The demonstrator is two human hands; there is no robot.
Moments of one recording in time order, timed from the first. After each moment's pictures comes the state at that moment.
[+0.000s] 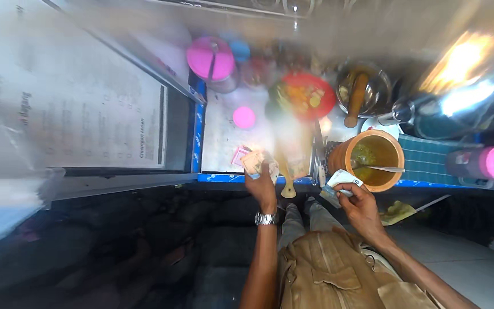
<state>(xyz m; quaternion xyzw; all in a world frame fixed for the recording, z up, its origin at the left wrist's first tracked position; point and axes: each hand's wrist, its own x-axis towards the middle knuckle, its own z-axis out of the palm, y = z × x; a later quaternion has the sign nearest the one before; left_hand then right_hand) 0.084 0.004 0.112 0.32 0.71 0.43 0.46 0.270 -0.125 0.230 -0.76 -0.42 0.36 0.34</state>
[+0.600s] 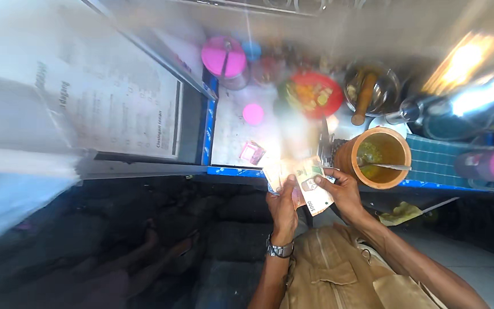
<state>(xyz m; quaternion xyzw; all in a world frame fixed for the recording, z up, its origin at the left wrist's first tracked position) 0.095 -0.053 0.205 0.13 0.58 0.49 0.64 0.232 -0.080 0.228 -0.68 -0.25 0.53 0.43</state>
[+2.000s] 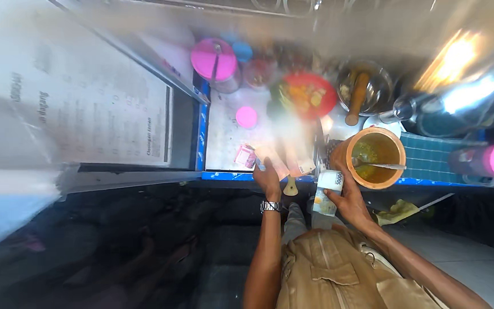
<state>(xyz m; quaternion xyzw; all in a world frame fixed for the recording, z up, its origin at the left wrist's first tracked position) 0.090 0.006 0.098 0.32 0.71 0.37 0.50 0.262 -0.112 0.203 -0.72 -0.35 0.48 0.36</state>
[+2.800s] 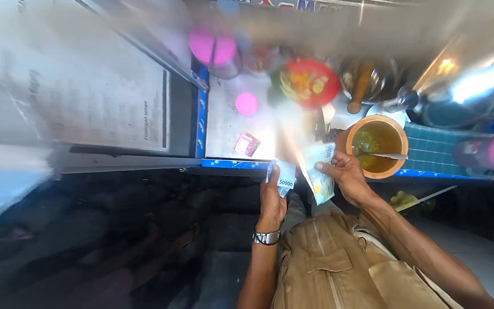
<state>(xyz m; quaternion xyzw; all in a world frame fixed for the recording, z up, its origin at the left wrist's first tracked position) 0.076 -0.050 0.192 0.11 0.57 0.40 0.71 0.259 -0.073 0.238 -0.62 -0.24 0.59 0.46</state>
